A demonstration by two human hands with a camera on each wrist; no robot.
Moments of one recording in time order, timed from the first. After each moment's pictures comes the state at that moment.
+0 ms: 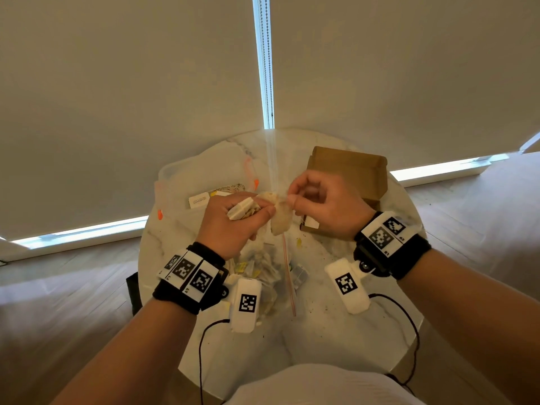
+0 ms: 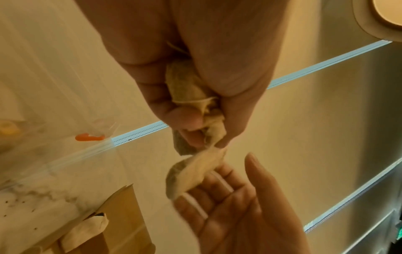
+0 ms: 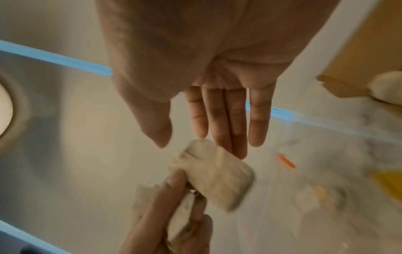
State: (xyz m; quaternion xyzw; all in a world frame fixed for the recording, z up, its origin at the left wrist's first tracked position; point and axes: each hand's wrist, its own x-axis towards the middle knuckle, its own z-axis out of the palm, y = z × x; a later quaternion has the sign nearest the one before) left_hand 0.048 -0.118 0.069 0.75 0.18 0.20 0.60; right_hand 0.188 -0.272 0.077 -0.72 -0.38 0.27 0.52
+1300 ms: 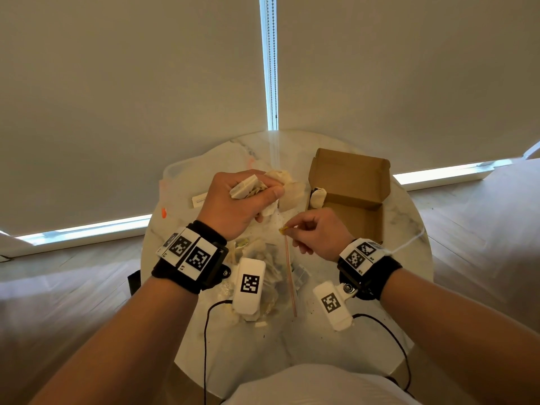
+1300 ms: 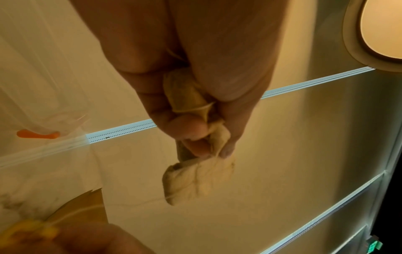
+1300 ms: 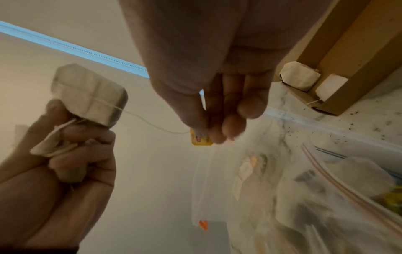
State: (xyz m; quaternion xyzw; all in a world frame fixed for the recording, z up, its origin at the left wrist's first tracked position) left_hand 0.061 -0.111 0.097 0.75 0.12 0.20 0.62; right_hand 0.164 -0.271 0.020 -0.76 -0.28 0.34 0.49
